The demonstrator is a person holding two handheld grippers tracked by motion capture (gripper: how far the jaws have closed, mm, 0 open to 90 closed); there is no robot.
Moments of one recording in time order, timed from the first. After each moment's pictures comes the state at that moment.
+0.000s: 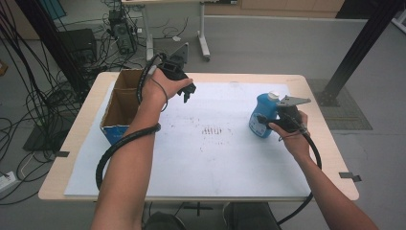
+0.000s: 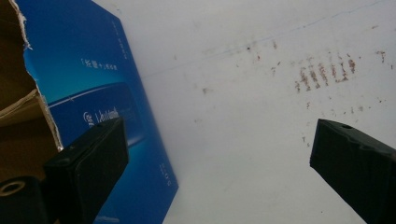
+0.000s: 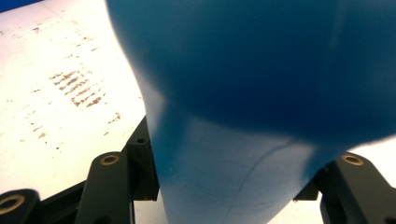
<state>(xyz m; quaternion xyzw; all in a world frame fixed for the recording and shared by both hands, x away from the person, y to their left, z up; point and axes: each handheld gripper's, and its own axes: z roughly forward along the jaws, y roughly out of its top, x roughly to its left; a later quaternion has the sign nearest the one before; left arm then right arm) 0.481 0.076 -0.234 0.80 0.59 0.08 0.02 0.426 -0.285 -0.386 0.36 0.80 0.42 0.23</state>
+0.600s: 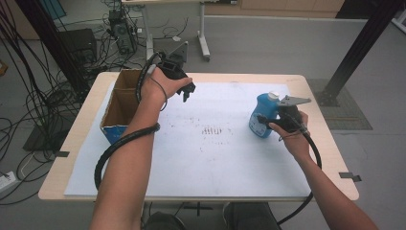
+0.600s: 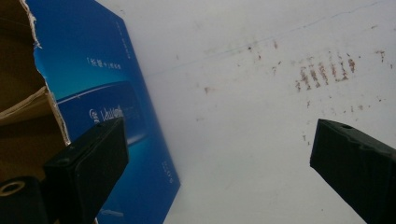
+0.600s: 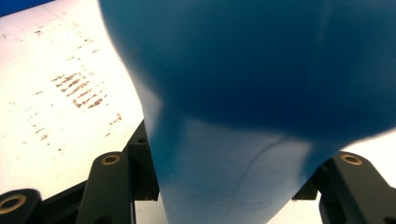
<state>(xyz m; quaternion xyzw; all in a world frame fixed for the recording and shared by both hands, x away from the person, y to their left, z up) 0.480 0.077 -0.229 0.80 0.59 0.09 0.02 0.426 -0.286 -0.387 0.36 0.80 0.43 0.22</state>
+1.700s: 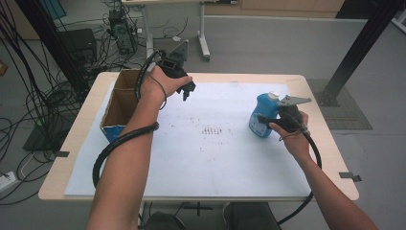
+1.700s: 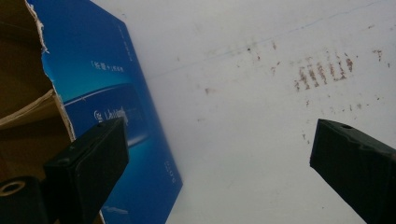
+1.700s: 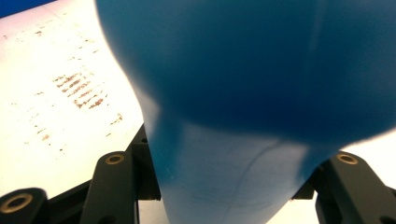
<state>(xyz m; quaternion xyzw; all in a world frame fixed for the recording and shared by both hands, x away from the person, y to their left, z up) 0.479 0.076 -0.225 0.81 0.59 0.09 0.02 0.427 -0.286 -0.386 0.37 0.80 0.43 0.22</state>
